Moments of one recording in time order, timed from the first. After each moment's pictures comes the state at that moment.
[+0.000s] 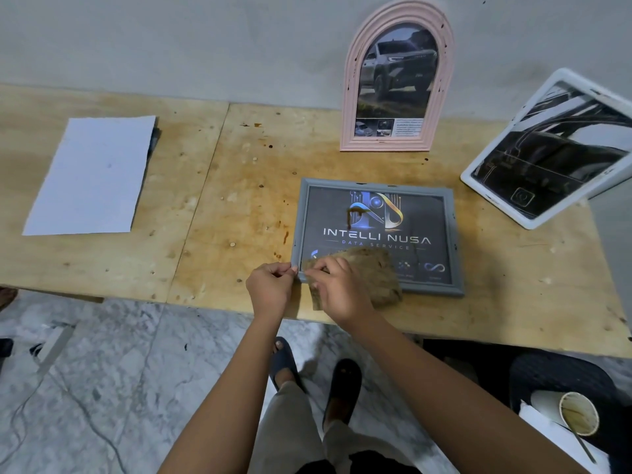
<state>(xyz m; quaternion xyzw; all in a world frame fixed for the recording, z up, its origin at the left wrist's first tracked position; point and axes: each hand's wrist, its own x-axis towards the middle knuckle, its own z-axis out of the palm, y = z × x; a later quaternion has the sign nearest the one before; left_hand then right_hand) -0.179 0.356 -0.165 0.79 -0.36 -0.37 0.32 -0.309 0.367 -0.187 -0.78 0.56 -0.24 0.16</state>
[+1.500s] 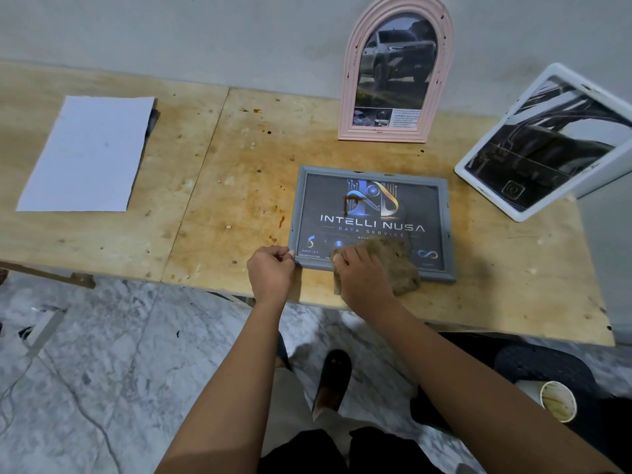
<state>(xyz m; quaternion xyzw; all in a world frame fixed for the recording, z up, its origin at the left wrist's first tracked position) -0.191 0.363 -0.164 0.80 -0.38 -0.33 0.32 -0.347 0.380 -0.165 -0.83 0.56 0.01 0.01</state>
